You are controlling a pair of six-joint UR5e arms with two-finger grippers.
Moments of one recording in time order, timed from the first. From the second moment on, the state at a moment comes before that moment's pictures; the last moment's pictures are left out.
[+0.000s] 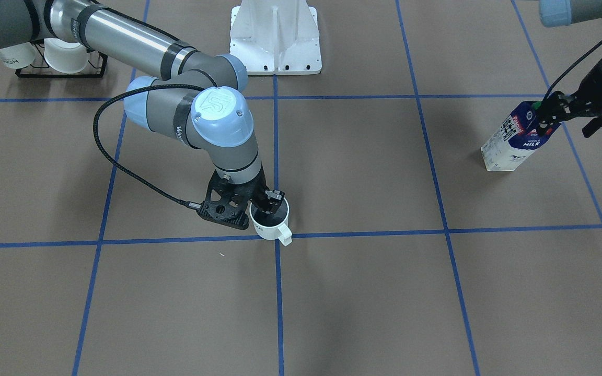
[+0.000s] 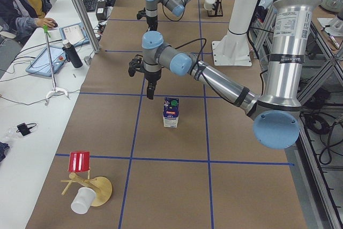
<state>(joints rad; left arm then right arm) -1.15 -1.59 -2.03 -1.51 -2.18 -0.49 0.68 -0.67 1.30 -1.44 2.00 1.44</state>
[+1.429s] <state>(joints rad) -1.03 -1.53 -2.04 -1.49 -2.23 -0.58 1.05 -0.98 1.67 -1.42 2.41 1.36</state>
